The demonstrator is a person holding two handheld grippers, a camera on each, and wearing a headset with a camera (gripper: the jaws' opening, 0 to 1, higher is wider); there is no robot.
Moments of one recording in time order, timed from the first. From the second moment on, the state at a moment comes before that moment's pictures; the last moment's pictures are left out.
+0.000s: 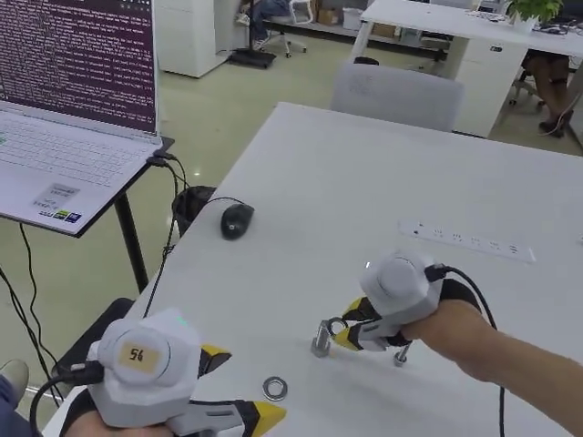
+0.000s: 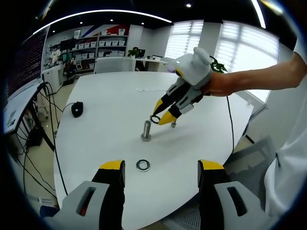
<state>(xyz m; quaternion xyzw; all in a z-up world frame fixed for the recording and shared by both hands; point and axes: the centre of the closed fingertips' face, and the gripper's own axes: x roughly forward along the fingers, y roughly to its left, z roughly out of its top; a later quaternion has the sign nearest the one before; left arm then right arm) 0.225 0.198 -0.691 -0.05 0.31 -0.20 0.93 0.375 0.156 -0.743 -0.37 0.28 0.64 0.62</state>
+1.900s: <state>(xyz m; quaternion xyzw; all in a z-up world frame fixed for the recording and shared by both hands) 0.225 0.199 -0.691 -0.05 0.32 -0.19 0.93 0.380 0.166 -0.814 -0.38 0.36 0.60 0.60</state>
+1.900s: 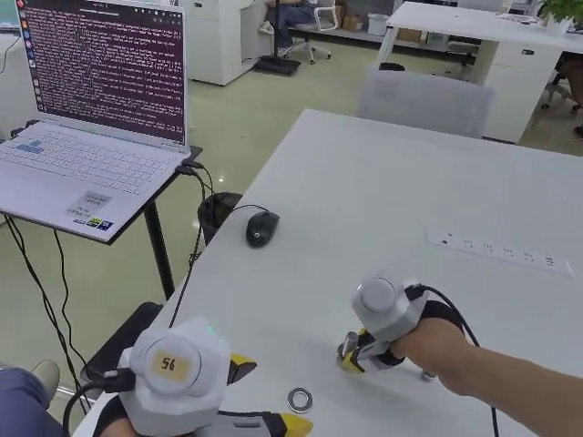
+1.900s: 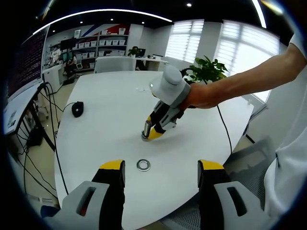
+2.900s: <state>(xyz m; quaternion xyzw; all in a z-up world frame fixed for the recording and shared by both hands) 0.223 0.198 -0.690 -0.04 0.31 -0.19 0.93 0.290 0.178 -0.824 -0.41 0.30 0.70 0.50</state>
